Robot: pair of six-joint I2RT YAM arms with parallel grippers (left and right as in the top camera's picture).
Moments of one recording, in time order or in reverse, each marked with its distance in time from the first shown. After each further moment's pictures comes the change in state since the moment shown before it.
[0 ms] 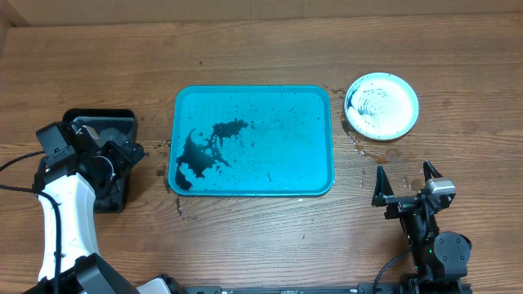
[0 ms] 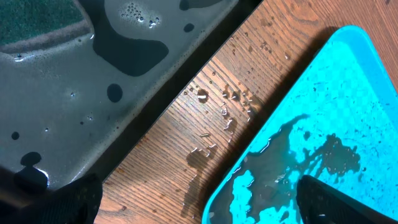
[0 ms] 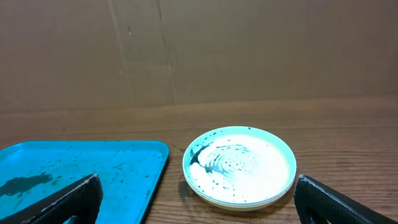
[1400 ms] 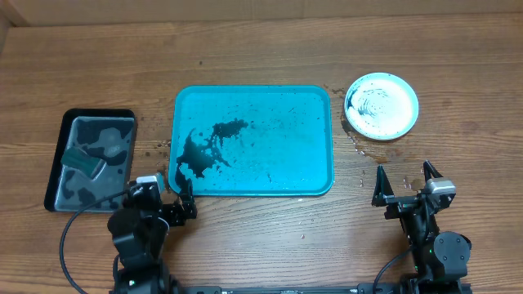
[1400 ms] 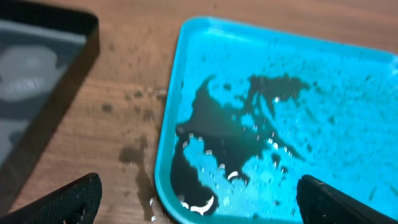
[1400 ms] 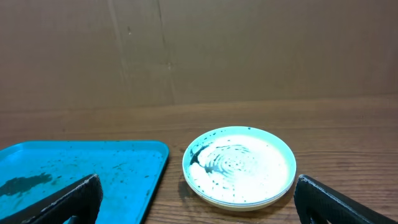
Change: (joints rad) left arm -0.249 -0.957 -0.851 0.568 -0.003 0.289; right arm 0.000 0.000 0.000 0.000 0.001 0.000
